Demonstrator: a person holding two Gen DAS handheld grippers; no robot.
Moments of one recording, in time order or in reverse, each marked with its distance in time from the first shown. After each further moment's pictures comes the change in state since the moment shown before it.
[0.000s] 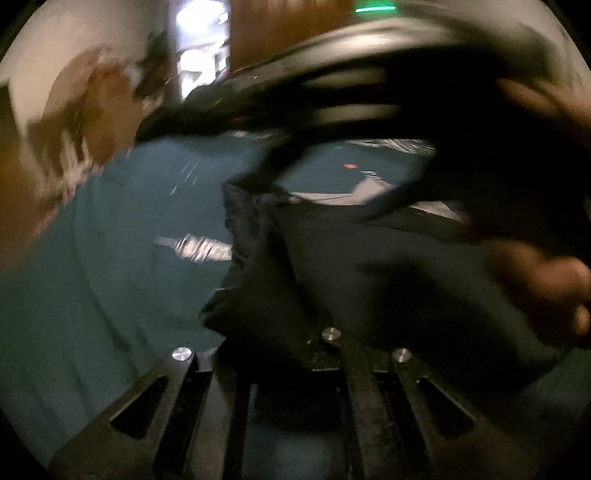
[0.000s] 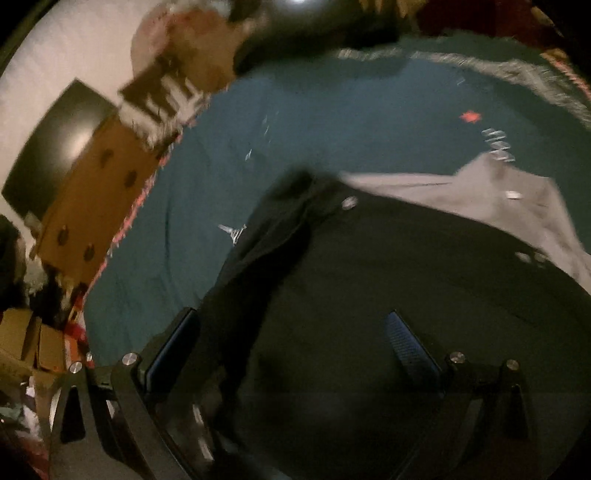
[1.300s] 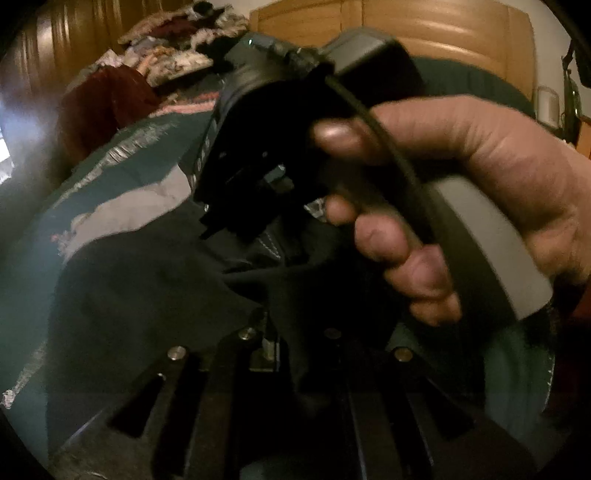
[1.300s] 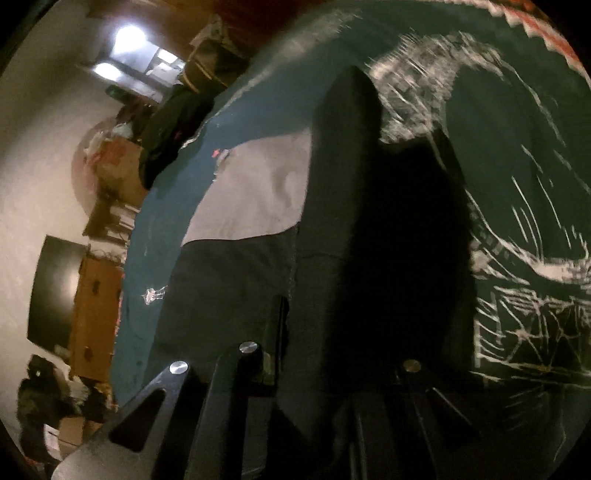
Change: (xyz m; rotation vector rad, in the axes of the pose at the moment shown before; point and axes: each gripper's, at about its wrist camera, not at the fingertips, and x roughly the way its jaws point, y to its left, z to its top) left arm 0.004 -0.299 -0.006 0.573 0.140 -0.542; right arm -0.187 -0.348 -0.174 0.515 -0.244 0.047
